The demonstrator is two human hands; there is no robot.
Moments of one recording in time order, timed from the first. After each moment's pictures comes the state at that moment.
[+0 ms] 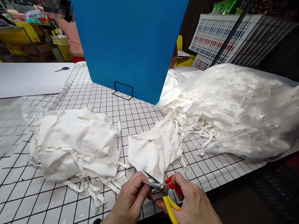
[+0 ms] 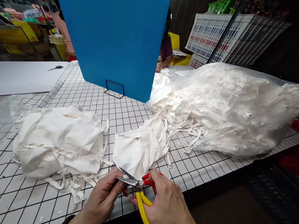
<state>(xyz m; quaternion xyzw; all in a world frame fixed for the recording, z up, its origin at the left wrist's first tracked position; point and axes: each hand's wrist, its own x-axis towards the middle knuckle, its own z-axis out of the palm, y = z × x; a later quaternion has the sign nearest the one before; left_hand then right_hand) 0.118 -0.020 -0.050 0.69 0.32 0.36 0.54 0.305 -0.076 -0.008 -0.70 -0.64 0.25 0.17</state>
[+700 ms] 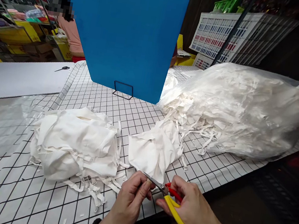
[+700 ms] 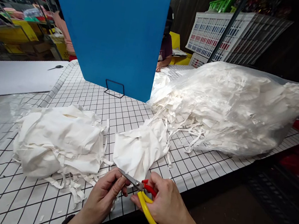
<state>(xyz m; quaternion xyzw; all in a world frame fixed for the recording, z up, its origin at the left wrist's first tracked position) 0.115 -0.022 -0.053 0.66 0.34 0.36 0.57 0.313 -0.073 -0.027 -0.67 -0.60 0.35 0.25</state>
